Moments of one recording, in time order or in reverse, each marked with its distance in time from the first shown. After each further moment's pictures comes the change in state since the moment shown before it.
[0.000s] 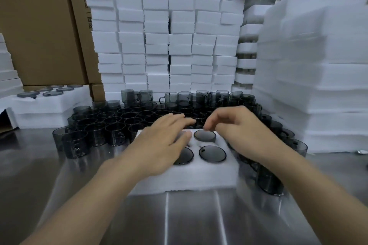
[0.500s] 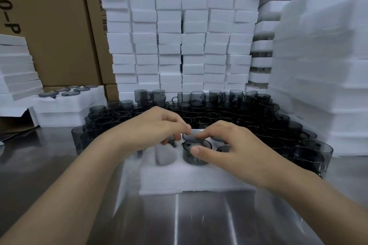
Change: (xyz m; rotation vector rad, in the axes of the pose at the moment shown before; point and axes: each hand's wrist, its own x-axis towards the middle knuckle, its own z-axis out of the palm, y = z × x) left_hand -0.010 -0.015 -0.055 -0.458 -0.067 -0.183; right_hand -0.017 -0.006 0.033 -0.208 -0.205 -0.164
